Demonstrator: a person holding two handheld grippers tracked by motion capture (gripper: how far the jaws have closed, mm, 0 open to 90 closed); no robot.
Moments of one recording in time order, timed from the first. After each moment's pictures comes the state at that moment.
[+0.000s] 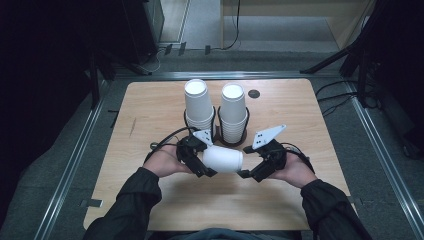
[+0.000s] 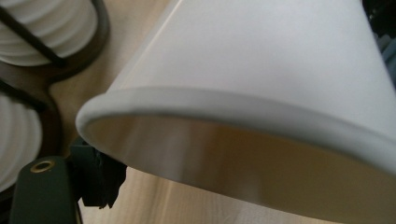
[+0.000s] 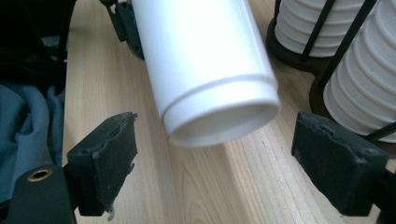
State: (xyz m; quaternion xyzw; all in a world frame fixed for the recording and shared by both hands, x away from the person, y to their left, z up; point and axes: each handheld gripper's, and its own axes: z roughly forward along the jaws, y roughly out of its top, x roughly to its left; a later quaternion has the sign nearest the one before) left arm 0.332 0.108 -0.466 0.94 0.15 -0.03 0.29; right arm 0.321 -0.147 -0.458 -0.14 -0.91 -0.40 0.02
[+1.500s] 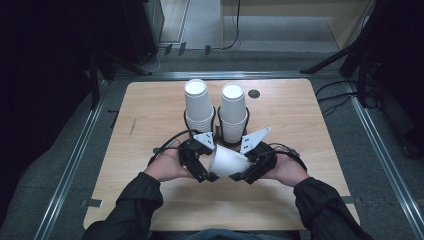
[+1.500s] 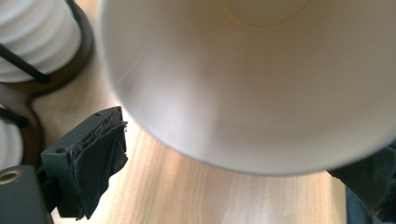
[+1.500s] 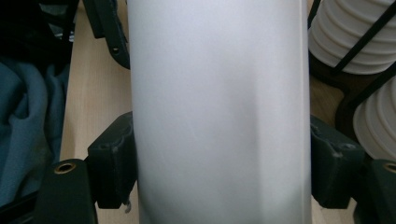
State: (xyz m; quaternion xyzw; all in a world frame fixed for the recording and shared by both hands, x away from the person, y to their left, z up) left arm 0.321 0.109 -0.457 0.93 0.15 -0.04 0.32; right arm 0.319 -0.122 -0.459 -0.09 -0.92 -0.38 0.02
